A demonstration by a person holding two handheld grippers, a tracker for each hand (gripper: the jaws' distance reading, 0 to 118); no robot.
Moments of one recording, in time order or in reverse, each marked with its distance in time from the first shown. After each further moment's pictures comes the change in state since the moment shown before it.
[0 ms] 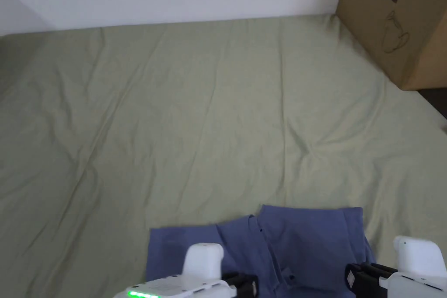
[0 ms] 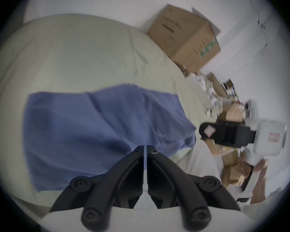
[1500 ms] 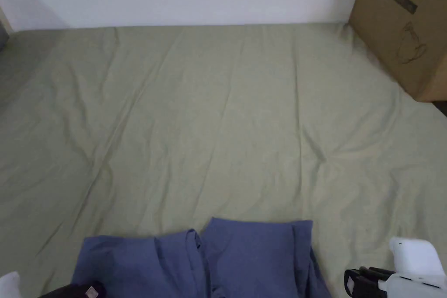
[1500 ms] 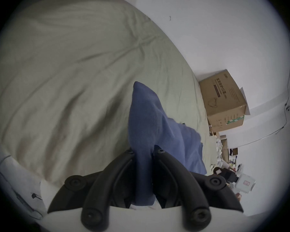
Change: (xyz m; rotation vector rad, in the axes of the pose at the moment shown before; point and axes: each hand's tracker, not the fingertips) left arm -0.202 -0.017 0.142 0.211 0.132 0.542; right arm -0.031 0.009 -0.011 -0.059 0.003 0.076
